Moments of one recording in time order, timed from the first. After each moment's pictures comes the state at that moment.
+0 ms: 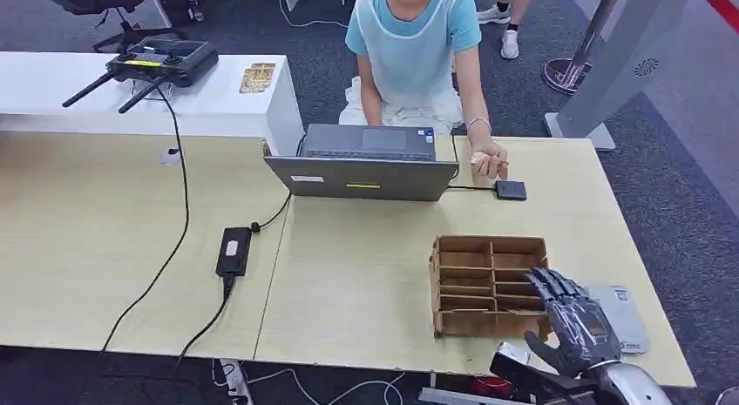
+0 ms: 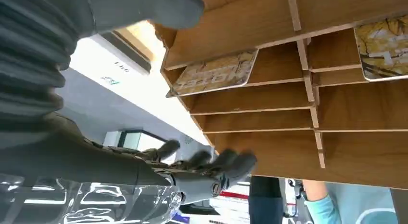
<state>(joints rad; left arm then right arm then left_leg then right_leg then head) -0.05 -0.19 0.72 -0.21 -0.15 0.25 0.09 0.15 -0.65 0.35 -1.68 0.98 -0.19 0.00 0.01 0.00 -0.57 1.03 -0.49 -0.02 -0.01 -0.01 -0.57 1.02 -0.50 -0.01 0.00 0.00</state>
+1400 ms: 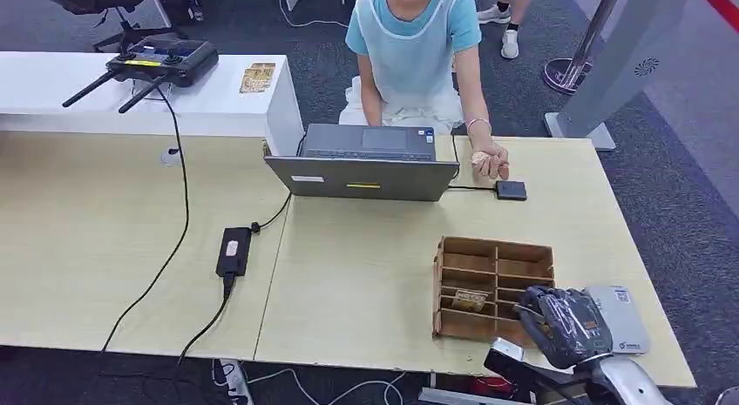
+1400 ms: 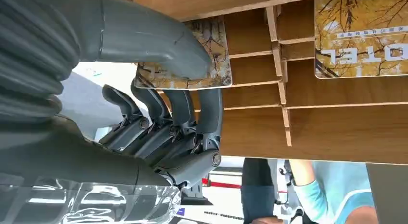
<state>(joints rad) -0.05 -0.18 0.59 -0.21 -0.28 0.22 0.11 0.12 -0.62 0.35 -1.65 1.00 -0.22 -0.04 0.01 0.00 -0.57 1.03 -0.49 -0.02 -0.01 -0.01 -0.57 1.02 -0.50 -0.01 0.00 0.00</state>
